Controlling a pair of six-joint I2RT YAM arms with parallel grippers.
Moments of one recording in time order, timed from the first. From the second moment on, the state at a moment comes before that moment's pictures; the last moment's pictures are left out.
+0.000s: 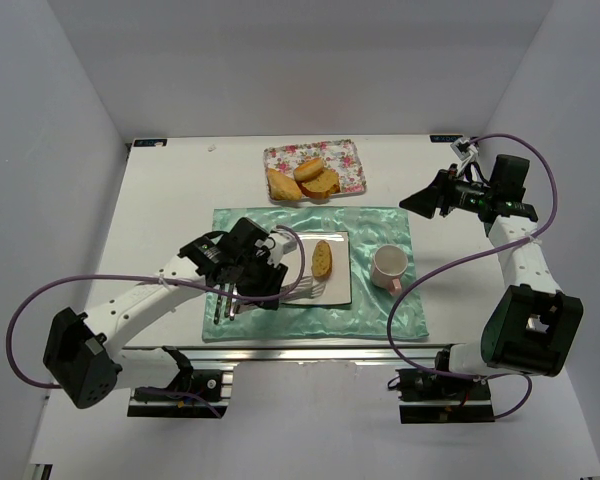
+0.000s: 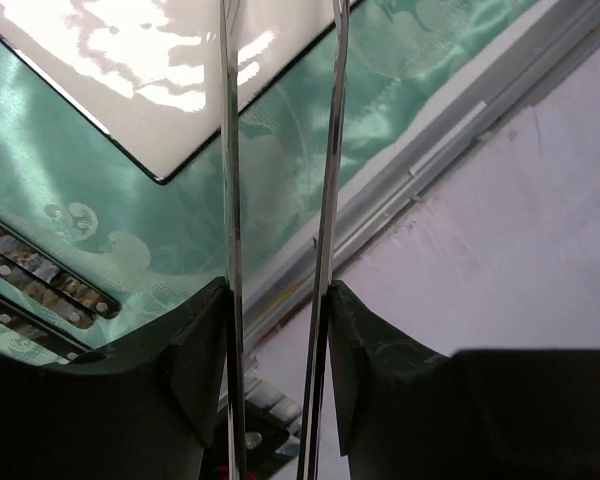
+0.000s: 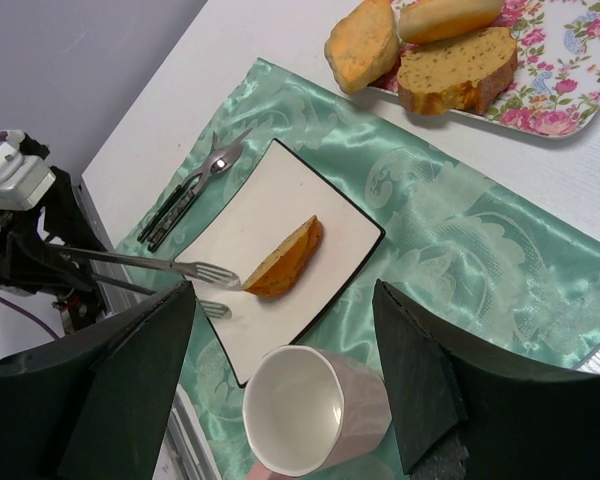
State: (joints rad) left arm -0.74 1.24 0.97 -0.80 0.26 -0.14; right arm -0.18 1.40 1.10 -0.28 -1.18 0.01
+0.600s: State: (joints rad) left arm -0.74 1.15 1.22 -0.84 0.12 -0.24; right arm -0.18 1.40 1.10 -0.26 -1.18 0.02
